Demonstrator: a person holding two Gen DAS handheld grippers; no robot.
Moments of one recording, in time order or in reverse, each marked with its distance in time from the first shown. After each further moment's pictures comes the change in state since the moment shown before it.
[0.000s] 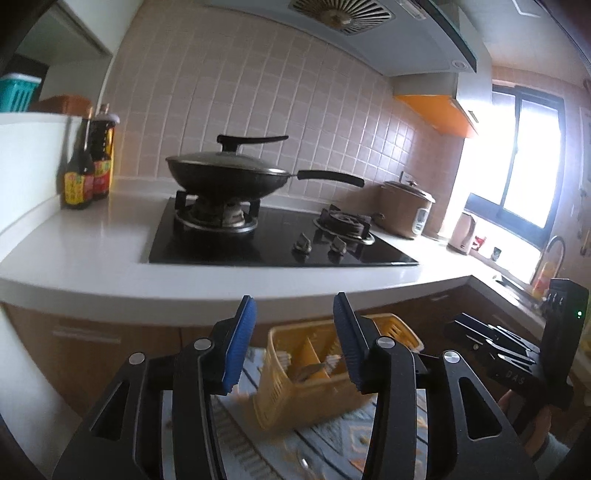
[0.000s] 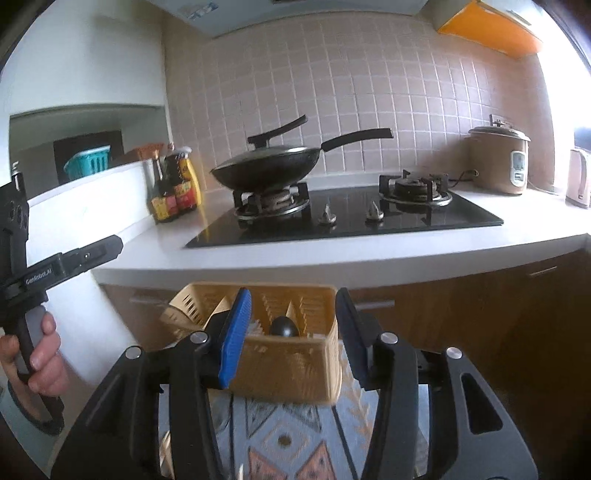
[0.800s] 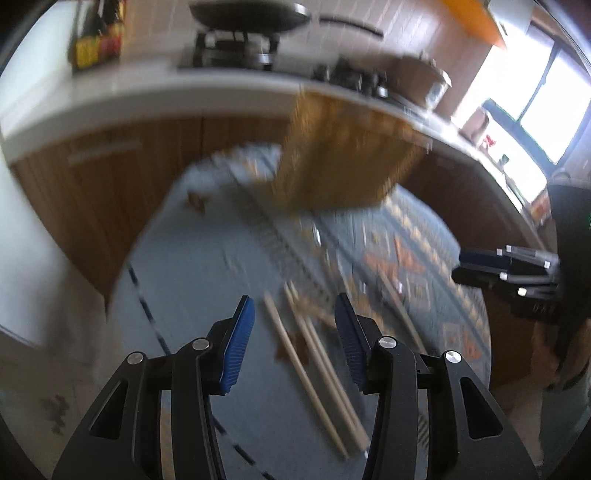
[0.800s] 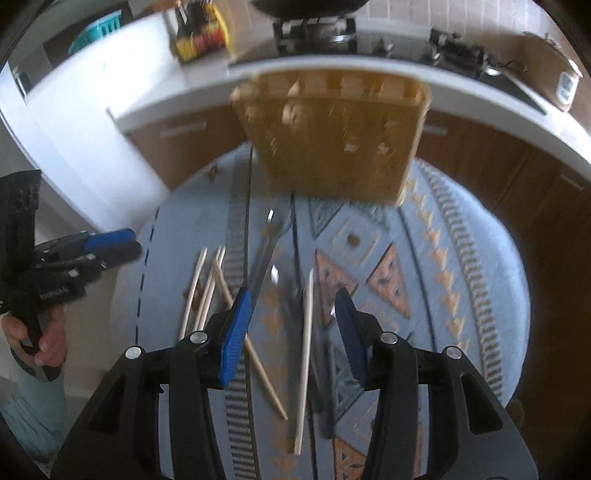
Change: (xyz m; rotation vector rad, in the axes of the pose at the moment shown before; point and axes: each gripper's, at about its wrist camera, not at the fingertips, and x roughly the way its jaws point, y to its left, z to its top) left arm -0.043 0.032 -0.133 -0.062 0.567 0.013; right arm -0.003 0.064 -0.087 -0.050 0.654 0.076
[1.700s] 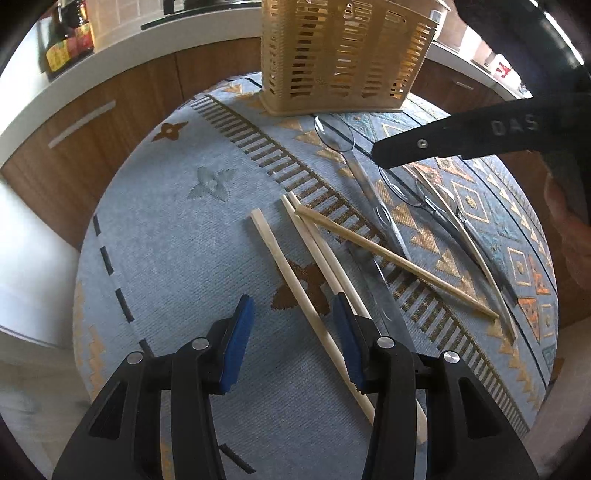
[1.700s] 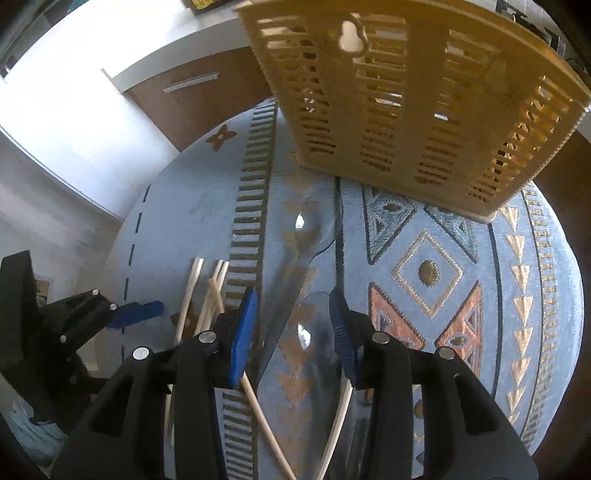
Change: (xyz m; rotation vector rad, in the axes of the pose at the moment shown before) left arm 0.066 -0.018 -0.045 0.144 0.134 0.158; right arm 0.113 0.011 0.056 -0.059 0.159 0.083
